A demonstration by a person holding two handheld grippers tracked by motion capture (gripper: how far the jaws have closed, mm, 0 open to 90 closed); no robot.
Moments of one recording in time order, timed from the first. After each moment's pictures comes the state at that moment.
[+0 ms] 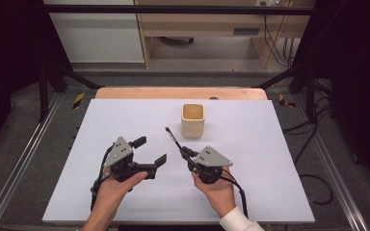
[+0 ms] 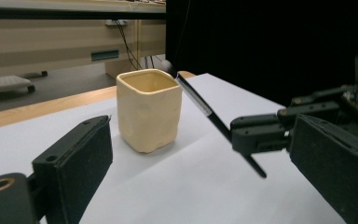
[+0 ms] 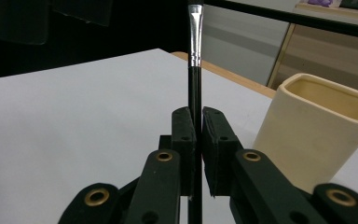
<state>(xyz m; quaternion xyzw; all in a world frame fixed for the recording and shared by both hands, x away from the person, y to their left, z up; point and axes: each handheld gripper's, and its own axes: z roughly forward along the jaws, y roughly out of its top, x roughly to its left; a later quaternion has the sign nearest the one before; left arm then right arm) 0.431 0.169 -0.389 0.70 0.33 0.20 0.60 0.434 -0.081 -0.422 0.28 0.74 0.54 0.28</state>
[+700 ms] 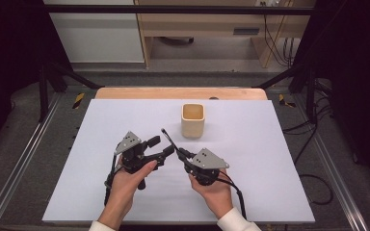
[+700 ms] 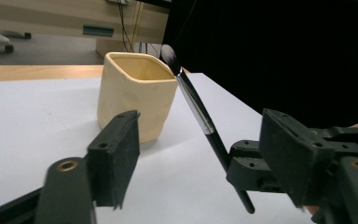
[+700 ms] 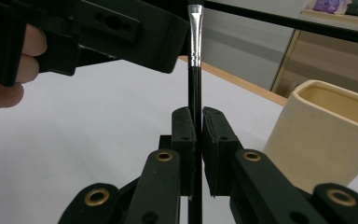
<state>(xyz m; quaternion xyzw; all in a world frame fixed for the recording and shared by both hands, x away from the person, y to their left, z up) 0.452 0.149 -0.400 0.68 0.39 0.13 0.61 0.431 -0.074 -0.424 0.27 0.74 0.55 0.28</state>
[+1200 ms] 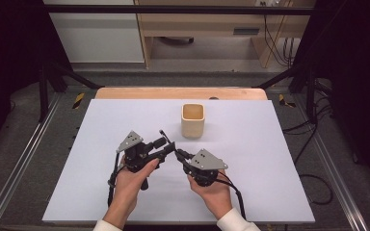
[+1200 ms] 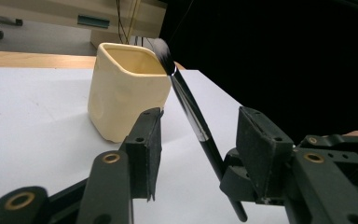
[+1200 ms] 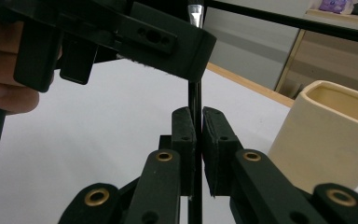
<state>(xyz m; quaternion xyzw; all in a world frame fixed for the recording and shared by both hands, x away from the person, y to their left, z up) 0.456 0.146 -0.403 0.67 0.40 0.10 0.61 0.430 -0.070 -0.425 0.26 0.75 0.55 0.28</state>
